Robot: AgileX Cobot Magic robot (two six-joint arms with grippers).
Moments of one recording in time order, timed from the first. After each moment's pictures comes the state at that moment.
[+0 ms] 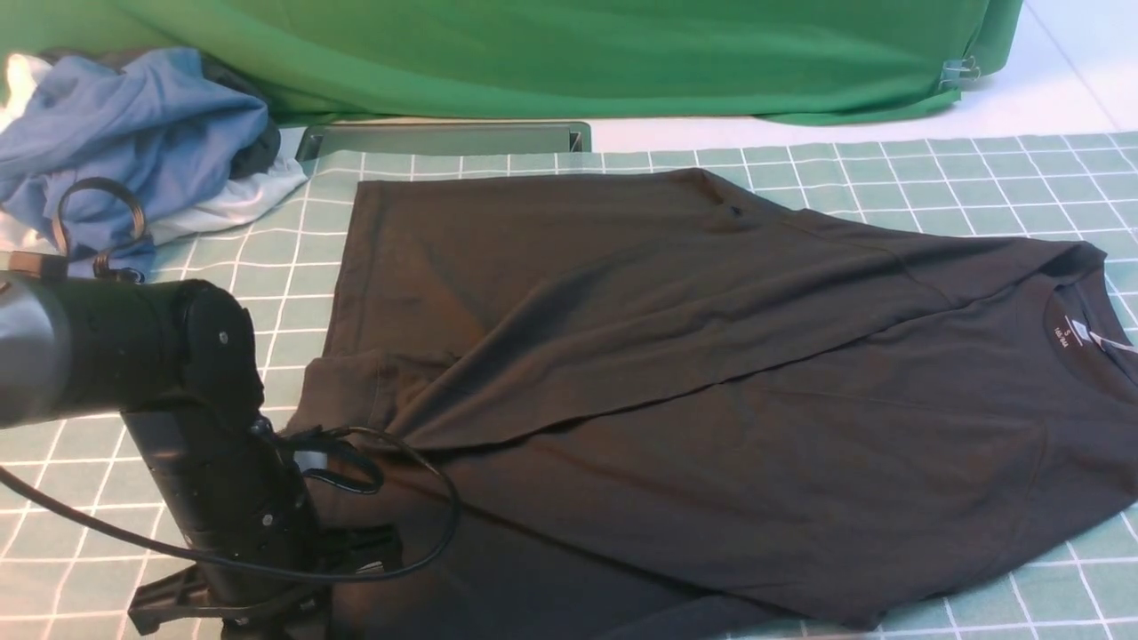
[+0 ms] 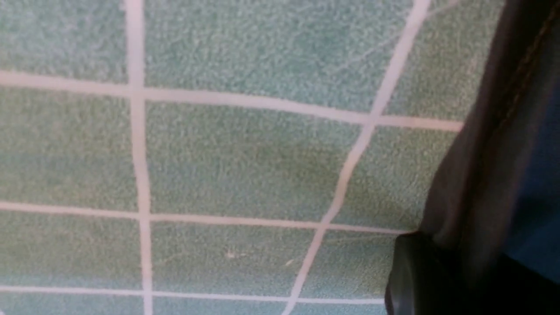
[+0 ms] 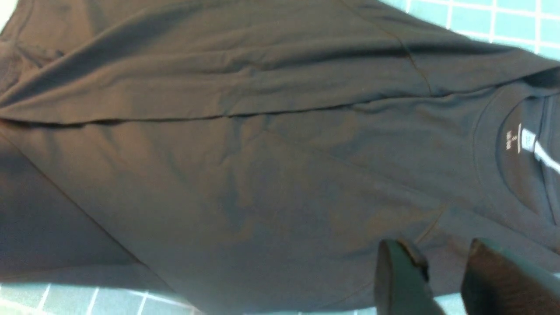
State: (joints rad) right arm 0.06 0.90 -0.97 0.23 1.02 -0.14; left arm -0.24 1.70 -0.82 -0.27 1.02 -0.20
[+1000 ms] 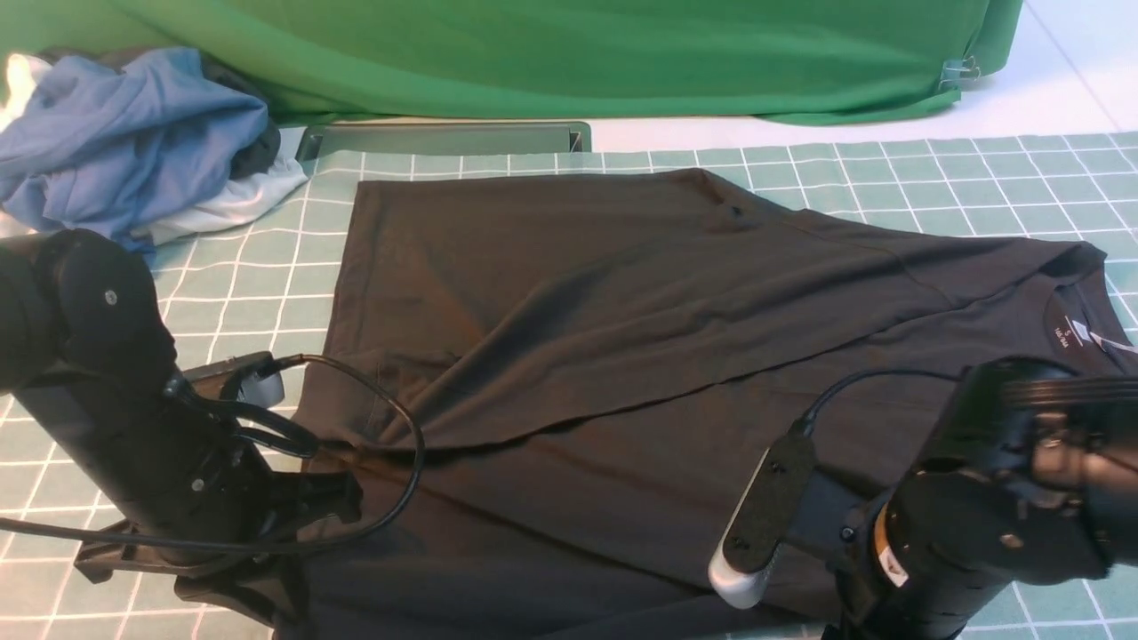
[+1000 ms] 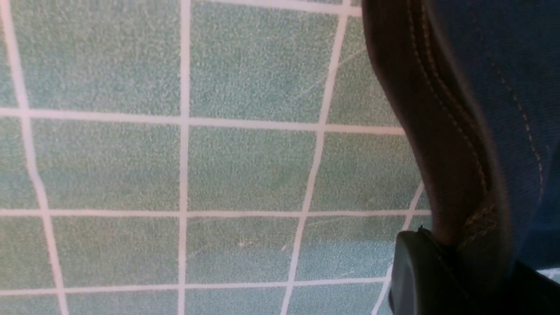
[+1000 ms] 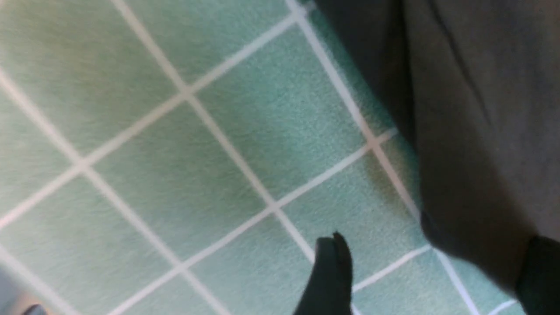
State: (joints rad) right arm 0.79 1.57 -0.80 -0.19 0.85 0.01; left arm -0.18 1.49 -0.82 -0.25 1.01 -0.13
